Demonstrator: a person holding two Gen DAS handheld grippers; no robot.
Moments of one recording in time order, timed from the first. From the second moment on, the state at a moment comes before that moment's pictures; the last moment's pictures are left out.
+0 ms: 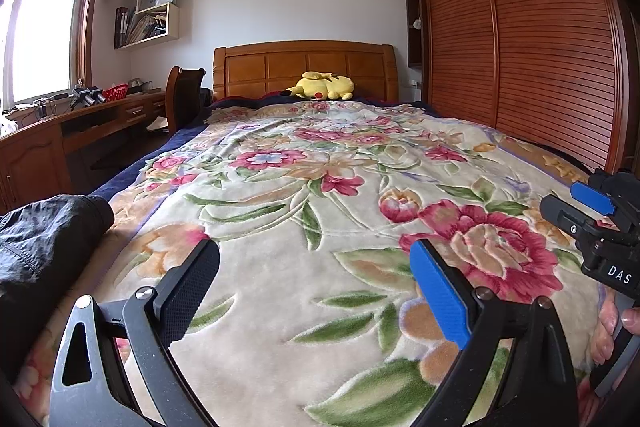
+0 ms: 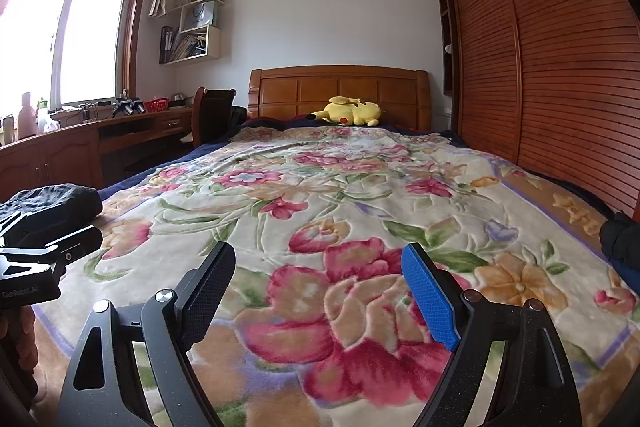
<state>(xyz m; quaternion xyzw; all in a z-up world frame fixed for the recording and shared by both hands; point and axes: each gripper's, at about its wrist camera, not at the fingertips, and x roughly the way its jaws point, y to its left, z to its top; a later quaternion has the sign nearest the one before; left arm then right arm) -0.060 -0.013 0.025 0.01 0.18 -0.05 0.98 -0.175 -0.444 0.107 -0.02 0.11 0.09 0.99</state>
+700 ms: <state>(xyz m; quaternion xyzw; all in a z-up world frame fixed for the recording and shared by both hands) -0.061 -0.010 0.028 0.01 0.18 -0.05 0.98 -0.172 -0.445 0.106 -0.02 0.10 0.09 0.99</state>
